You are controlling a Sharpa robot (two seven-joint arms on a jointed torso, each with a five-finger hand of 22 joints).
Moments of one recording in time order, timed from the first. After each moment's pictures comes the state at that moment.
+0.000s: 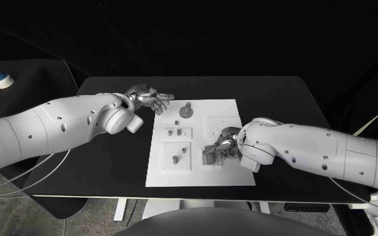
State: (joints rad) left arm 1.24 -0.75 -0.23 1.26 -0.38 -0.20 0.06; left_hand 1.00 -0.07 0.20 -0.09 0.19 1.01 0.15 0.31 0.52 1.21 0.12 0.34 0.34 1.19 0.10 0.33 0.94 0.08 0.75 0.03 1.09 0.34; right arm 1.14 -0.62 -0.23 1.46 -0.78 -0.09 -0.59; right_hand 0.99 -0.03 0.35 -0.06 0.20 1.03 0.14 0.33 0.55 1.16 0.04 1.04 0.59 1.10 -0.02 1.28 0.82 0.19 0.97 -0.02 1.66 0.83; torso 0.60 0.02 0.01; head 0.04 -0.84
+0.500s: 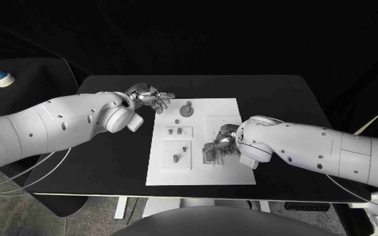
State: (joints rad) left arm 1.24 -0.75 -0.23 1.26 -0.37 -0.20 0.06; left_hand 1.00 -0.07 0.20 -0.09 0.19 1.01 0.15 0.31 0.52 1.21 0.12 0.34 0.34 1.19 0.10 0.33 0.94 0.08 0.75 0.03 1.09 0.34; right arm 1.14 -0.59 -0.24 1.43 -0.84 -0.09 -0.59; right_hand 0.99 -0.03 0.35 -0.06 0.20 1.03 0.14 0.33 0.55 1.16 0.04 1.04 0.59 1.10 -0.02 1.28 0.82 0.19 0.97 -0.02 1.66 0.83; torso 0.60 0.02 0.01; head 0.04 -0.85
